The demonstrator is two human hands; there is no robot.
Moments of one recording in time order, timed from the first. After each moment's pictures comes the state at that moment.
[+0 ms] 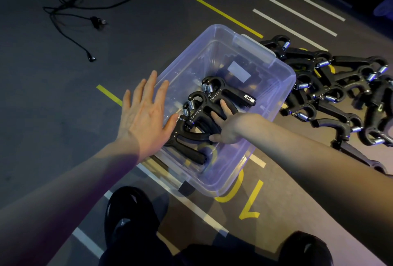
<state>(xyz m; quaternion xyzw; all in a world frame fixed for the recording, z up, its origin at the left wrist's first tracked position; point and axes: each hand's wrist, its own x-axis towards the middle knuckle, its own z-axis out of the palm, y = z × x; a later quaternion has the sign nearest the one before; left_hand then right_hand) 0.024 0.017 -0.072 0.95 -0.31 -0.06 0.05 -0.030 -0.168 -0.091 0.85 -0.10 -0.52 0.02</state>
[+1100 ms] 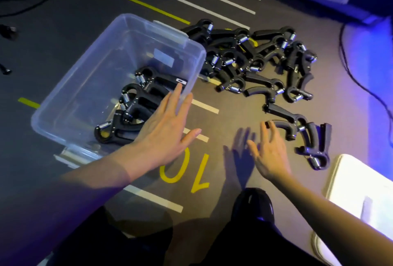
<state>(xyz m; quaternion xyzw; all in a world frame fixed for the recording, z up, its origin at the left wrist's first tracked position) -0.093 -0.090 -0.063 0.83 -0.51 -0.17 0.11 -0.308 -0.265 -0.140 0.87 -0.45 -0.11 -0.16</state>
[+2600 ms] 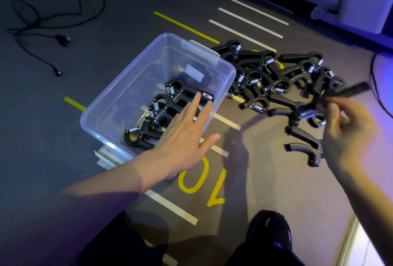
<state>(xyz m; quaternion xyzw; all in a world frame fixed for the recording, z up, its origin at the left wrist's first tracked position) -0.083 -0.075 -0.045 0.84 -0.46 -0.21 0.17 -0.259 -0.306 -0.036 0.80 -0.40 0.35 -0.26</state>
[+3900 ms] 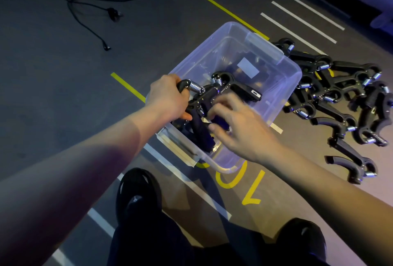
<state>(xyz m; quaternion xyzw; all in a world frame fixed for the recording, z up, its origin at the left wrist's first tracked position) 0.024 0.010 -0.036 0.89 -0.09 -0.26 0.36 -0.098 -0.123 -0.043 0.97 -0.02 -0.05 -0.22</state>
